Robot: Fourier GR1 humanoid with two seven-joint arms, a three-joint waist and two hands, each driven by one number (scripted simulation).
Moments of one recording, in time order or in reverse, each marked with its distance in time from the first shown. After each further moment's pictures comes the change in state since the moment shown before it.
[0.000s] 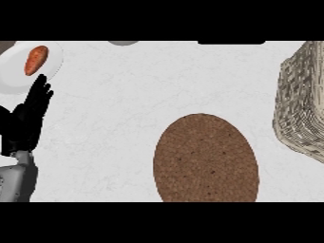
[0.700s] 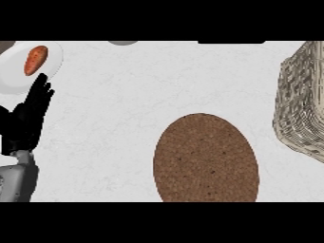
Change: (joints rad) left arm -0.003 -0.004 -0.001 -0.008 0.005 -0.001 0.003; right arm 0.215 -0.249 -0.239 0.039 -0.276 0.296 -0.094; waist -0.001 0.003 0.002
